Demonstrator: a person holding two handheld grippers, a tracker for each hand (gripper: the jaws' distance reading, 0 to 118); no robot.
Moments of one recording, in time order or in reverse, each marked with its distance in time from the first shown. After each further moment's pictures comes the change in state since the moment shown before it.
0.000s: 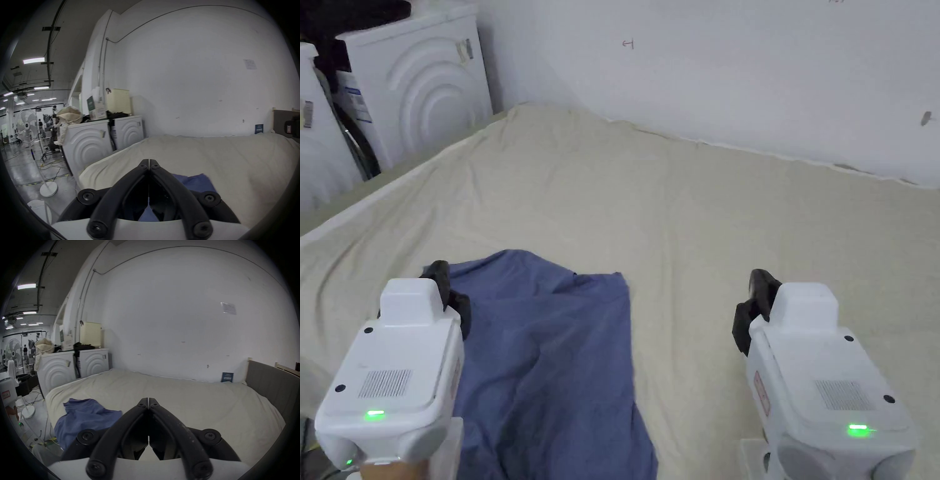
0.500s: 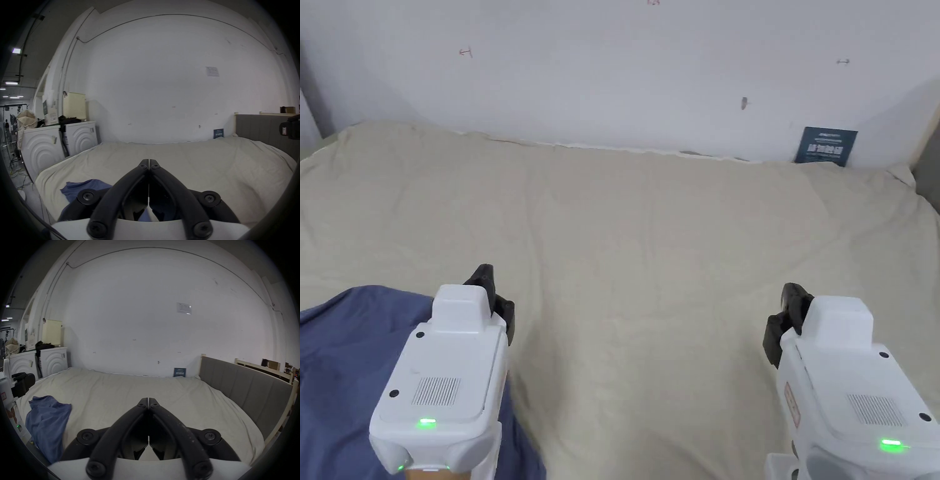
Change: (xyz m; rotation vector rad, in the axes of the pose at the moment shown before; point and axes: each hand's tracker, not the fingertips) left arm 0.178 0.015 0.012 0.069 -0.384 0.006; right arm 0.135 -0.016 0.089 -0.028 -0.390 -0.028
